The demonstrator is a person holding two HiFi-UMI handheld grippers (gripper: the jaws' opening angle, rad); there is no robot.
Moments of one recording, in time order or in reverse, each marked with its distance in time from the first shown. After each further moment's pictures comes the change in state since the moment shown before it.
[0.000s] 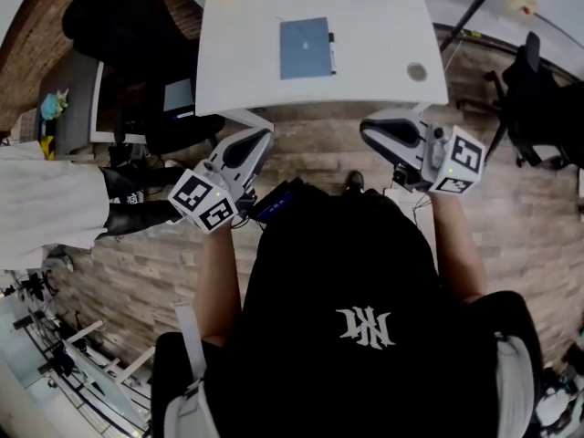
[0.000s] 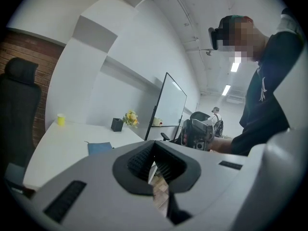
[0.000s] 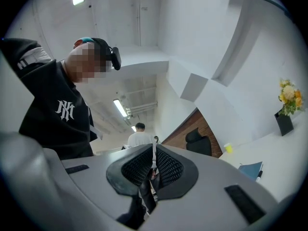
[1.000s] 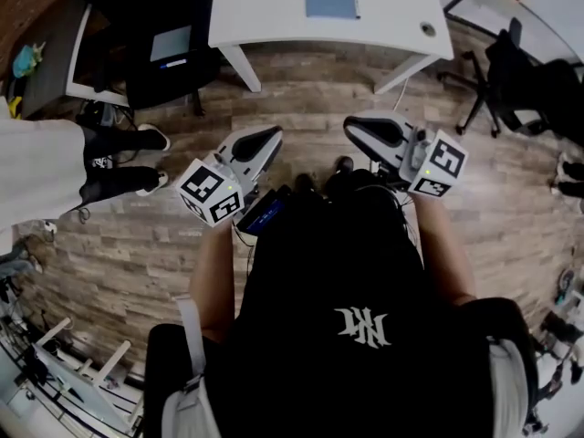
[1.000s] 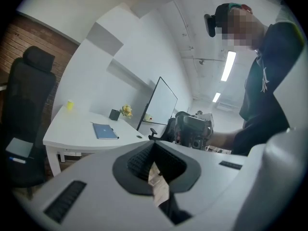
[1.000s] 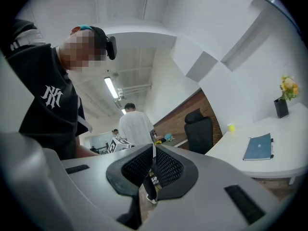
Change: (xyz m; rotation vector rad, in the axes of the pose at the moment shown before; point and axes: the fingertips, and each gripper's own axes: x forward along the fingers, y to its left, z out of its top) left arm -0.169 -0.036 -0.098 -0.066 -0.022 -0.105; right arm 0.111 0.145 -0.125 -0.024 0.194 -0.165
